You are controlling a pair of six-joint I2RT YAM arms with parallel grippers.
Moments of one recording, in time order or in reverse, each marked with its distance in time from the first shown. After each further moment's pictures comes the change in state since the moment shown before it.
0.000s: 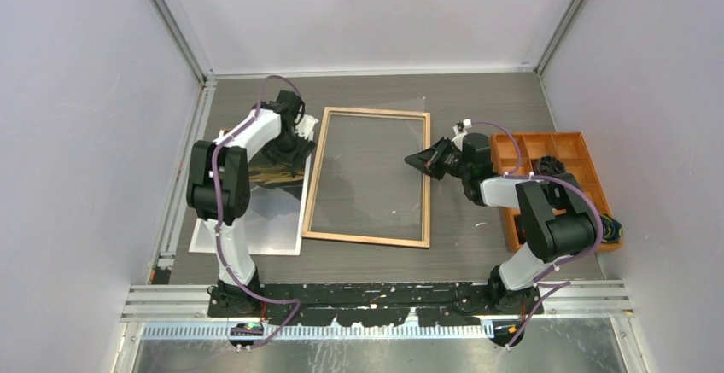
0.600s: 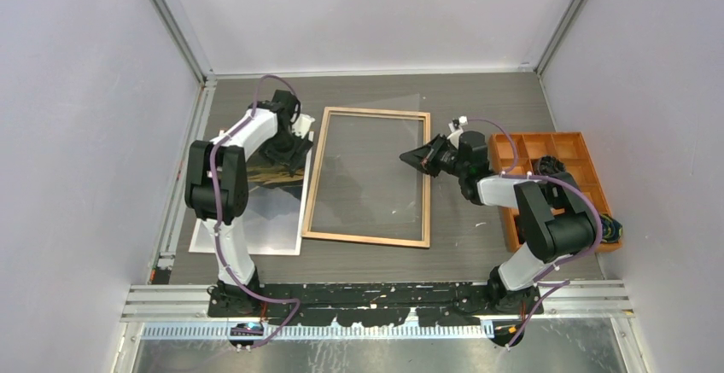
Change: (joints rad) left arm 0.030 0.000 0.000 -0.003 0.018 0.002; right arm 0.037 0.002 0.023 0.039 0.000 0.038
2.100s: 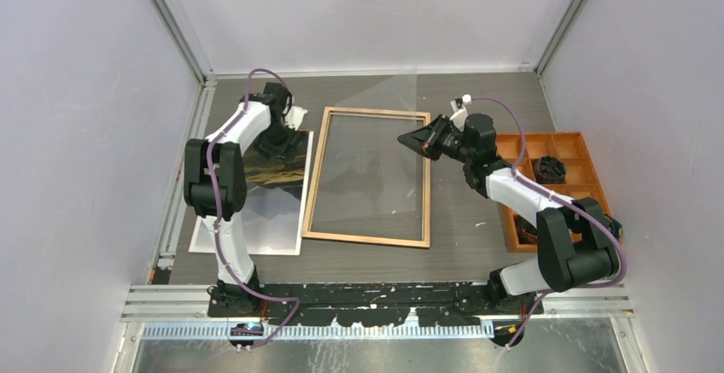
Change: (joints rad) left arm 0.038 0.032 0.093 -0.056 0.035 -0.004; right arm 0.023 -0.204 0.129 -0.224 -0.011 -0.047
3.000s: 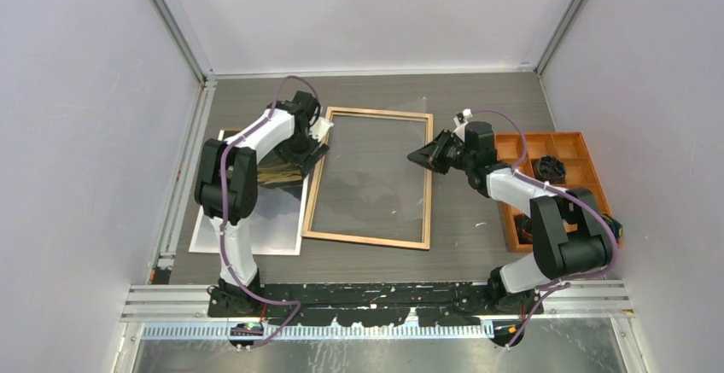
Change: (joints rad) left arm -0.155 -0.013 -0.050 0.029 -0.065 0.026; right arm -0.063 0.085 -0.040 -0.146 0.011 -0.129
